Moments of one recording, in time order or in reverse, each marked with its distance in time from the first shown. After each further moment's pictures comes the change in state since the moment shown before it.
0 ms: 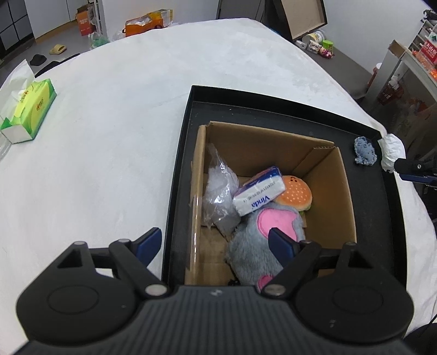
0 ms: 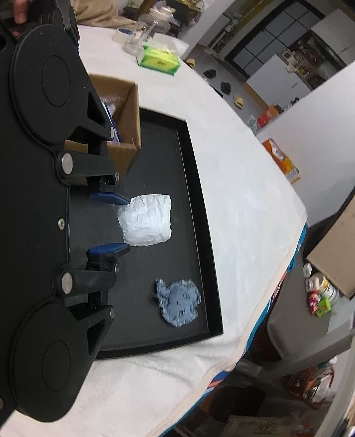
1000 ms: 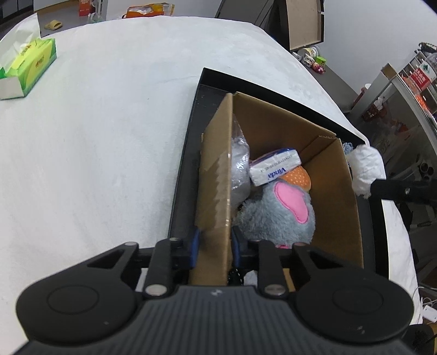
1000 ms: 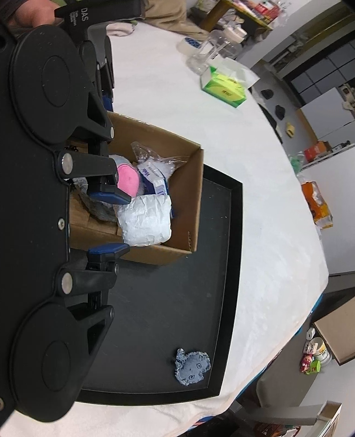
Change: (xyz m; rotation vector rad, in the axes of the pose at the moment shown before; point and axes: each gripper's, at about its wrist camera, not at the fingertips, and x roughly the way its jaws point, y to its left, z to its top) left arm 0.011 0.050 -0.038 -0.108 -0.029 -0.170; right arm -0.002 0.122 -0.041 -0.227 0.118 -0.020
